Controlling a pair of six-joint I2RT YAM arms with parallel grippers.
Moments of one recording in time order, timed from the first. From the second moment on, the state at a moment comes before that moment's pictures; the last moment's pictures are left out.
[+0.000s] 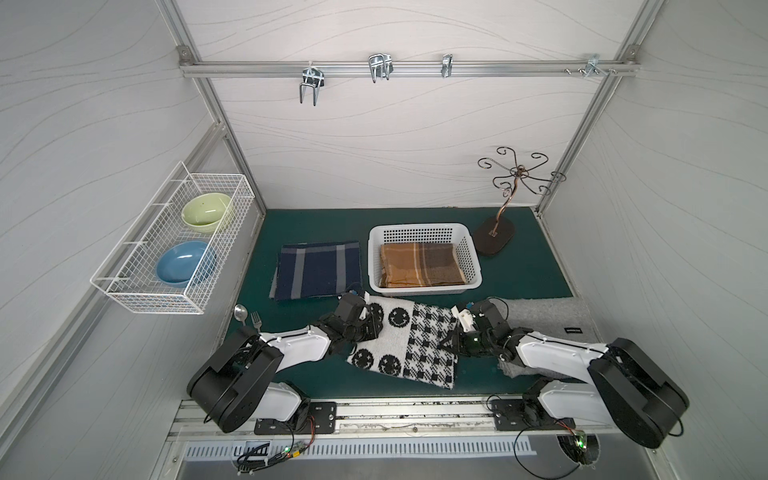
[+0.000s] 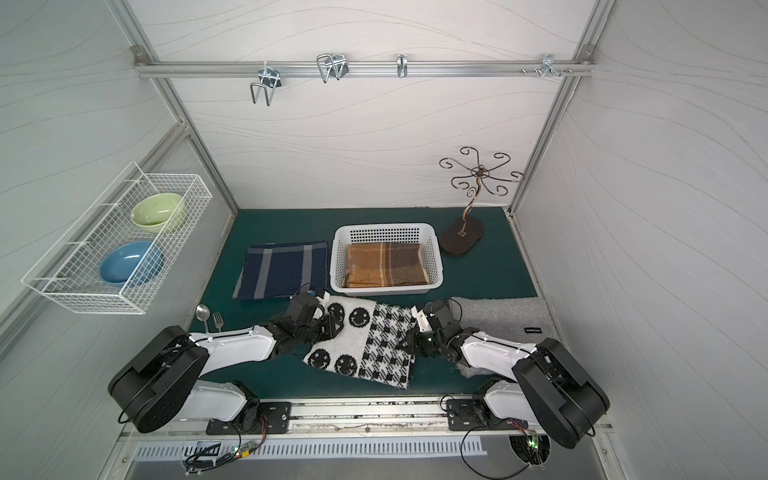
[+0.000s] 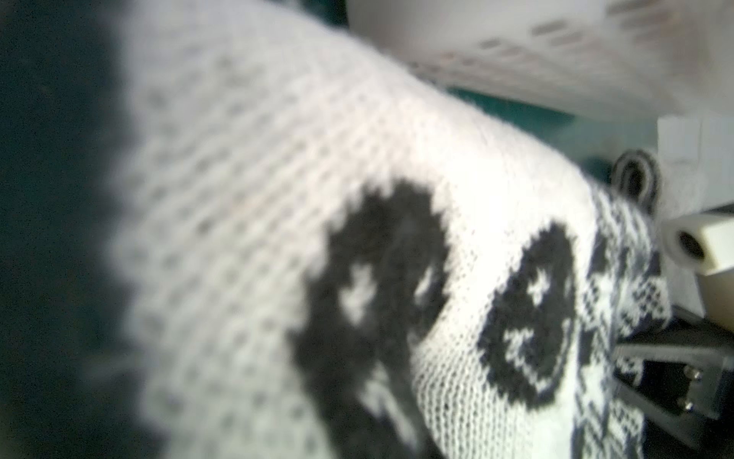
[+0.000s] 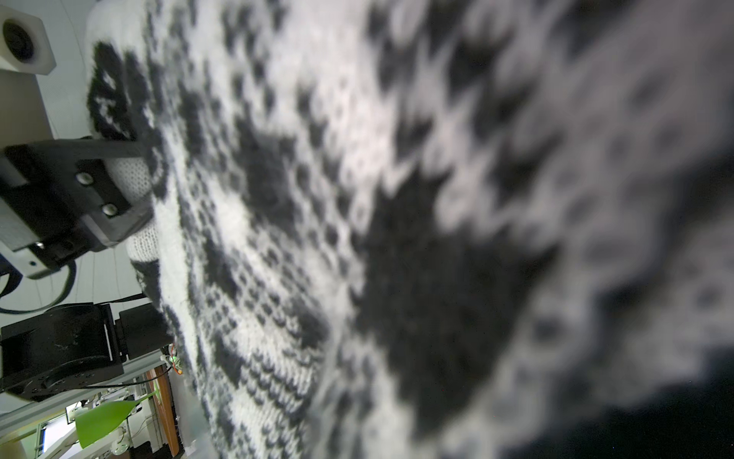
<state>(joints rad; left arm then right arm) -0.59 1.37 0.39 0.12 0.25 -0.73 0.66 1.26 0.31 0.03 -0.48 0.71</state>
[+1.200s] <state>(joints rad) -0.72 1.09 1.11 -0.67 0.09 -0.73 0.49 1.02 1.07 -0.76 -0.53 0.52</state>
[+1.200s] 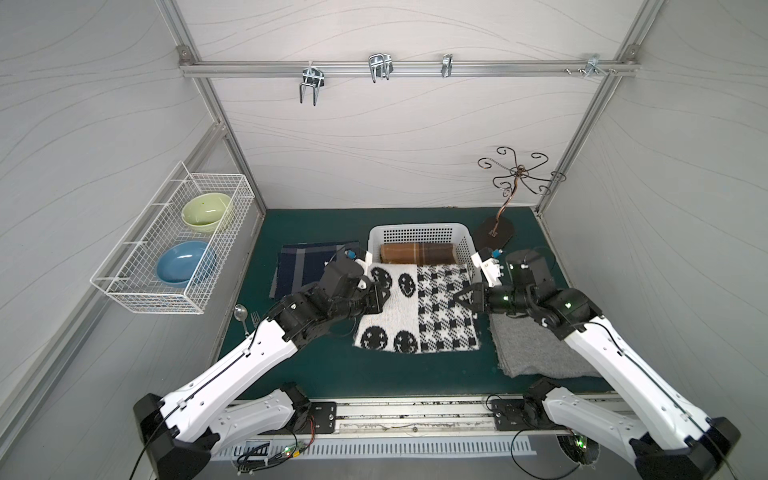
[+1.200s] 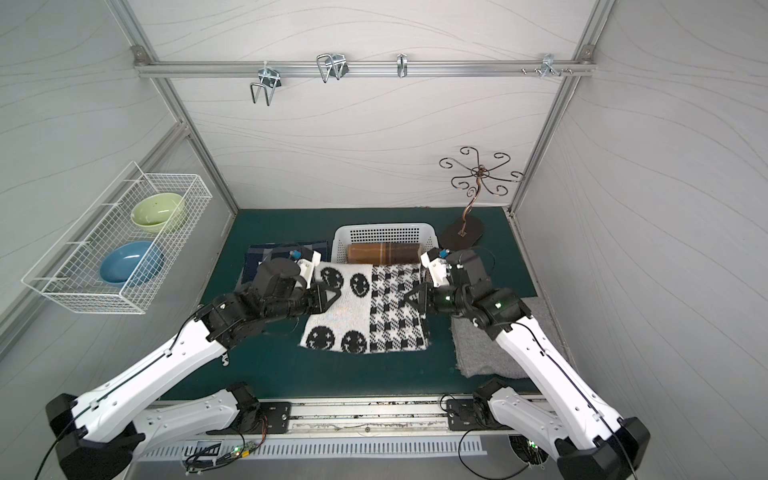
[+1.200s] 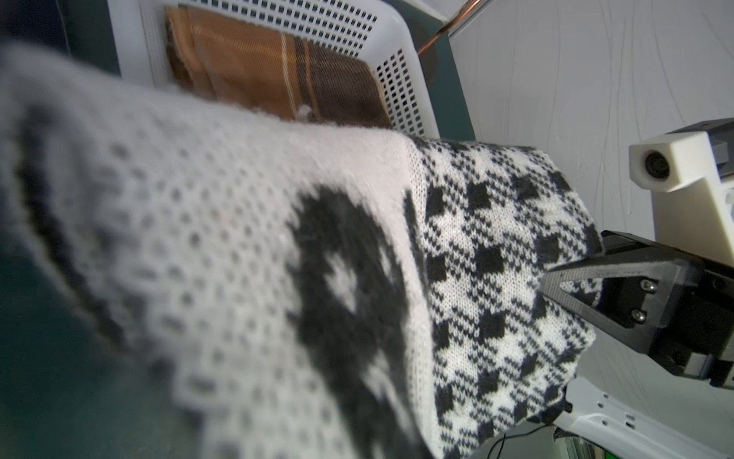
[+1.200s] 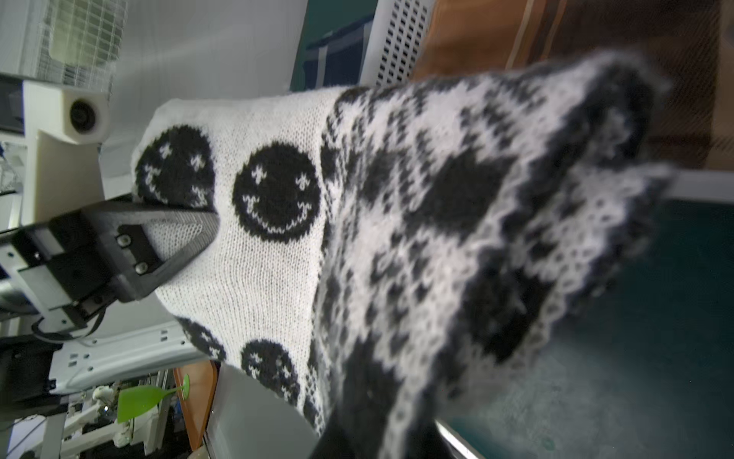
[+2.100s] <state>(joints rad) -0.51 1.91 1.59 -0.53 0.11 -0.52 0.22 1.92 1.66 -0.77 -0.62 0.29</state>
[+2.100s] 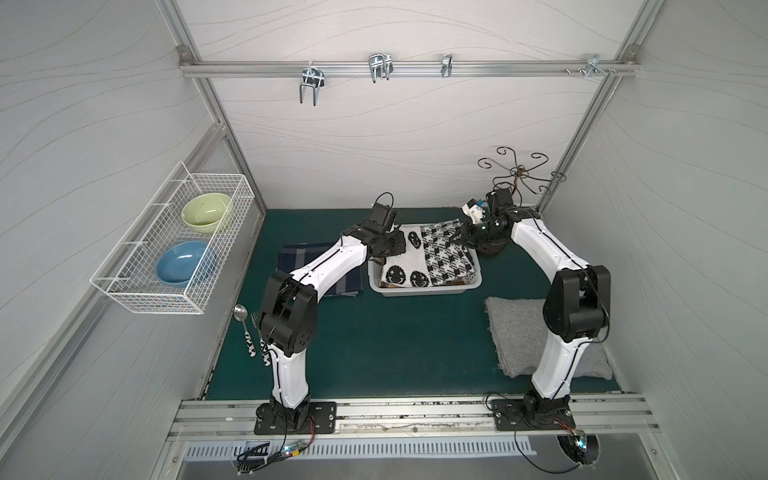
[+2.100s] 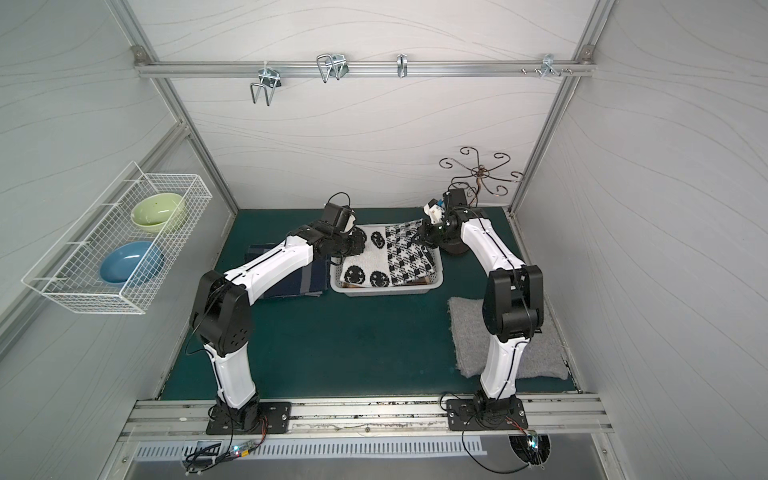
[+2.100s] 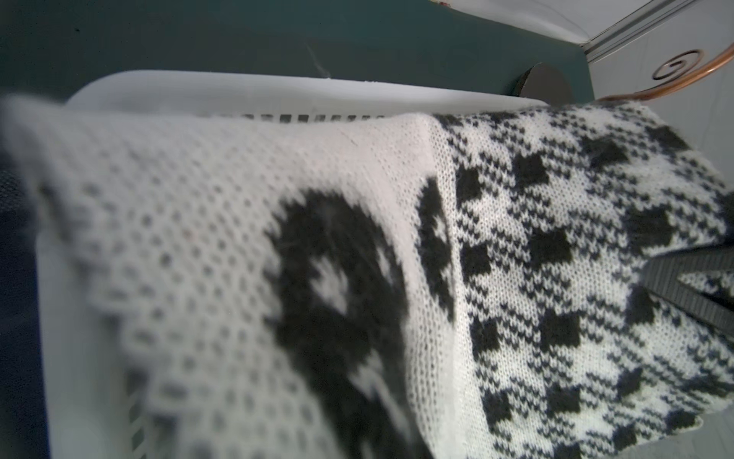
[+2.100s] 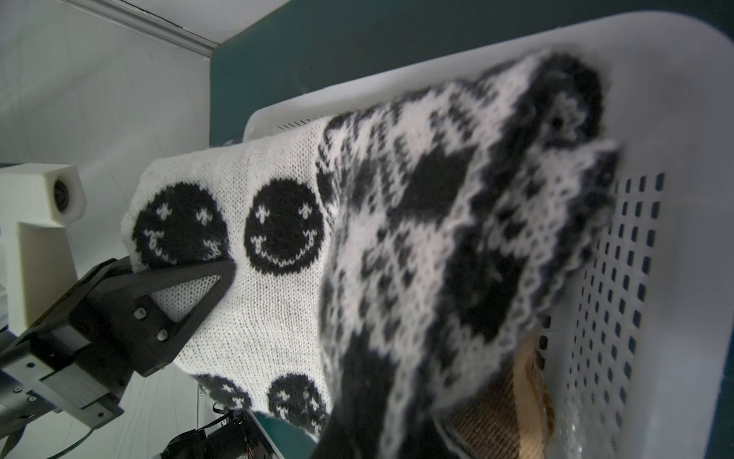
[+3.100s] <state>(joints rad) -0.50 1.96 1.51 -0.50 -0.03 -0.53 0.26 2.02 1.63 -0.75 -0.39 0.15</state>
